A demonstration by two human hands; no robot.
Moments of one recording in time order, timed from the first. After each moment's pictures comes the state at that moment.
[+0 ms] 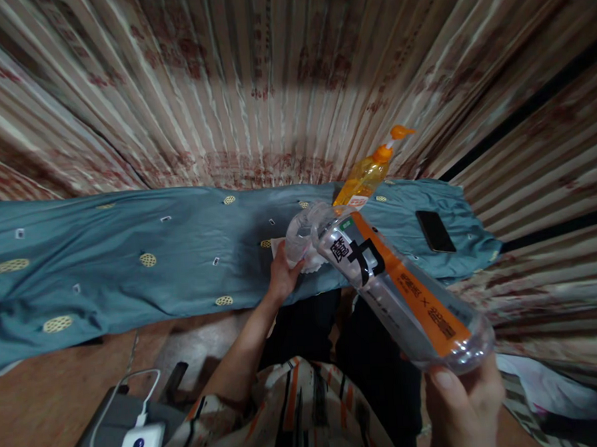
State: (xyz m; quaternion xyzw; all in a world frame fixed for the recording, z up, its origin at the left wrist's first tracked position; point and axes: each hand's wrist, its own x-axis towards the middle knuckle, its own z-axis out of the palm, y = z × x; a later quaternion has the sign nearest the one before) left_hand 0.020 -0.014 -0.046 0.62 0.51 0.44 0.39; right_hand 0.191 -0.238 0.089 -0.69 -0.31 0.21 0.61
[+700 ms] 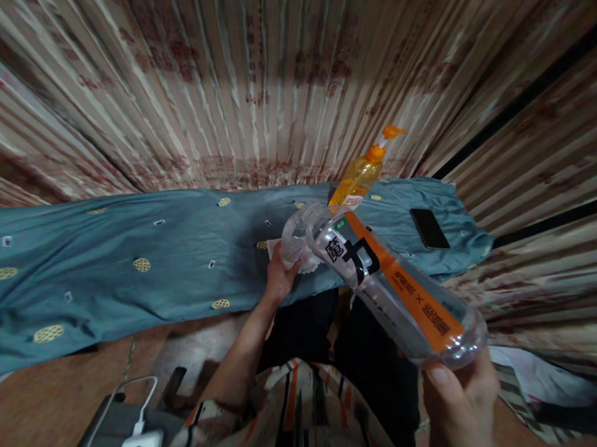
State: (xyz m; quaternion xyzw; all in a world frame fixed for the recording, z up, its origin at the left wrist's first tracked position) left_hand 0.018 -0.012 -0.050 0.62 0.51 0.44 0.39; right_hand 0.183 -0.235 0.098 -0.70 -0.32 0.21 0.61
